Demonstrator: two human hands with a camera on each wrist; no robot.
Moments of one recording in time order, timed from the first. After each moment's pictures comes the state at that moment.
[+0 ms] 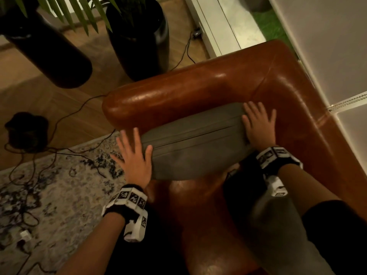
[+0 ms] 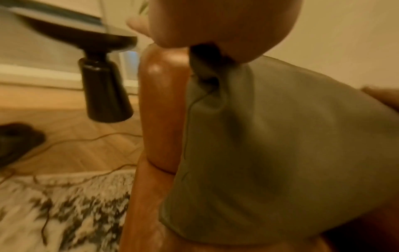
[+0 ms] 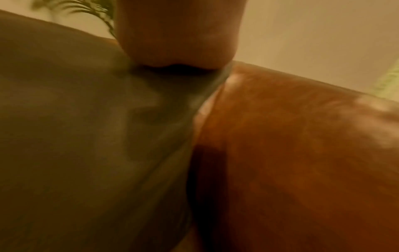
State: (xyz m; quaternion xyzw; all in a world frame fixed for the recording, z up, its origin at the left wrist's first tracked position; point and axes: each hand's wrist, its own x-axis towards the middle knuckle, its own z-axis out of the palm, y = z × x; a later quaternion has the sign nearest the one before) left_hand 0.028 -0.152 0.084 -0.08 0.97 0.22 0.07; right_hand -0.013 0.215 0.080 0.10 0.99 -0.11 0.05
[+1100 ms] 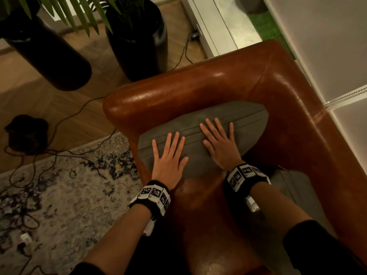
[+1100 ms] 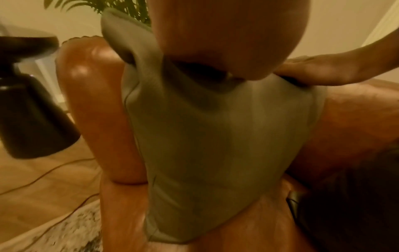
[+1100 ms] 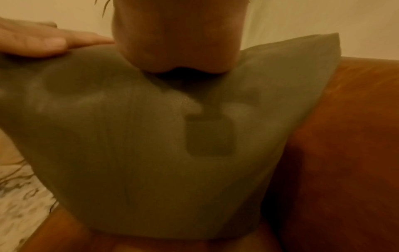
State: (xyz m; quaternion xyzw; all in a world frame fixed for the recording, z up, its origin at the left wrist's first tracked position) left_hand 0.047 -0.098 0.074 0.21 0.97 0.05 0.12; right_hand 0.032 0.118 0.068 -0.09 0.99 -0.06 0.11
